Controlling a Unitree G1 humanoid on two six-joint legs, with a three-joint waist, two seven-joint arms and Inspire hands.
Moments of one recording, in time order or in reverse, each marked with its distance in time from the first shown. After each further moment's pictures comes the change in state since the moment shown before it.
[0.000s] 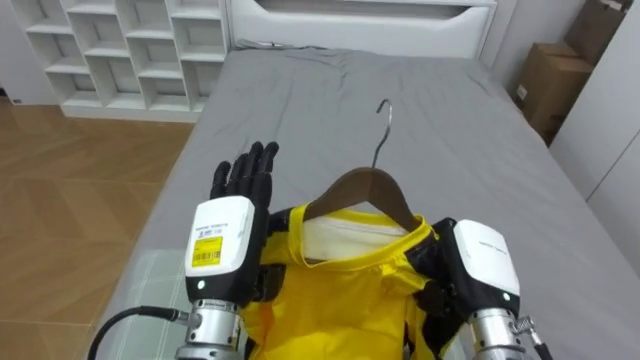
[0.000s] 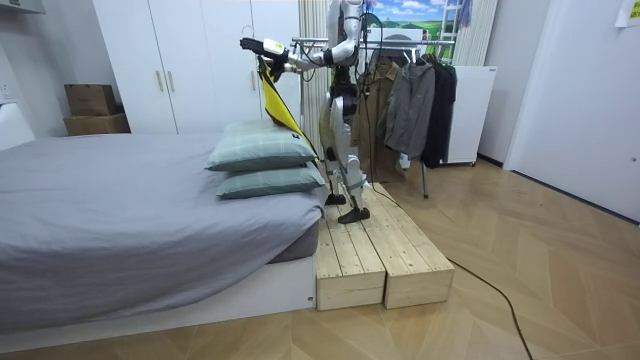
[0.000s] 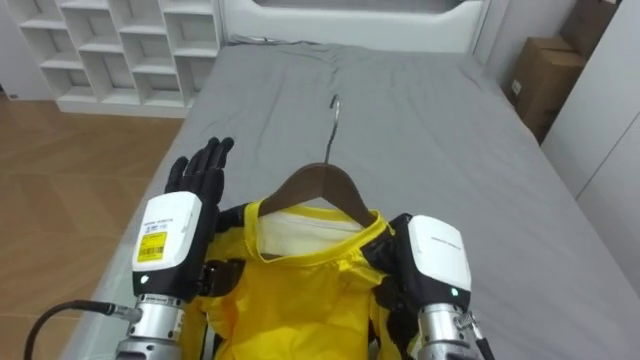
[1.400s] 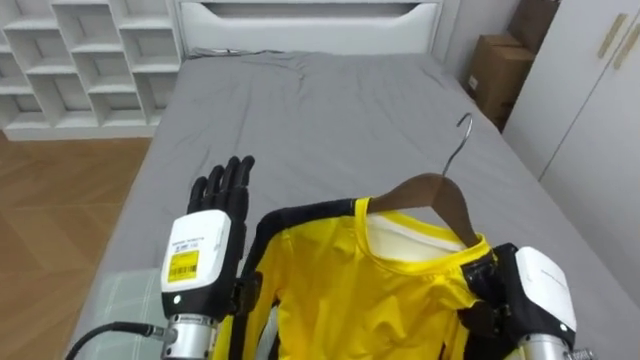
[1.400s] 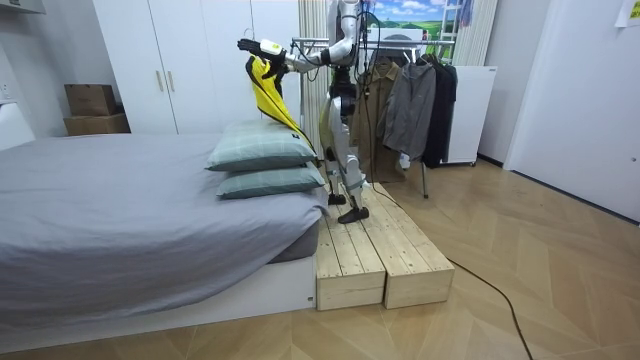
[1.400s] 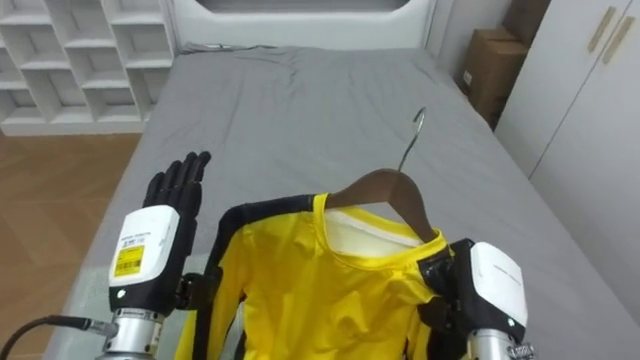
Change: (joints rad) left arm 0.099 0.041 0.043 0.005 -0.025 -0.016 0.000; right arm 0.079 -0.049 -0.141 0.034 0.132 0.004 -0.001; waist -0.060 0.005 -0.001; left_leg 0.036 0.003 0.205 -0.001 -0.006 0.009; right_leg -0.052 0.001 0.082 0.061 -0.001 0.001
